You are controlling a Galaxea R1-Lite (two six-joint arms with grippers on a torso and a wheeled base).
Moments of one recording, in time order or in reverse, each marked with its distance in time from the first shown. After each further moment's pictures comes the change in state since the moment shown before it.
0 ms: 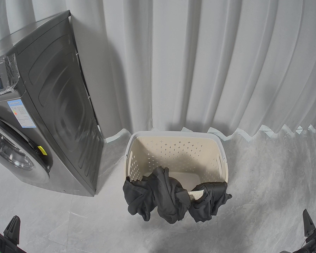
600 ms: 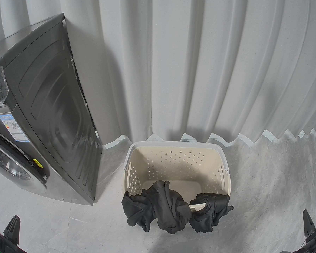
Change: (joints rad) left arm 0.000 0.000 0.000 0.000 0.002 0.001; right arm 0.000 0.000 0.000 0.000 0.000 0.000
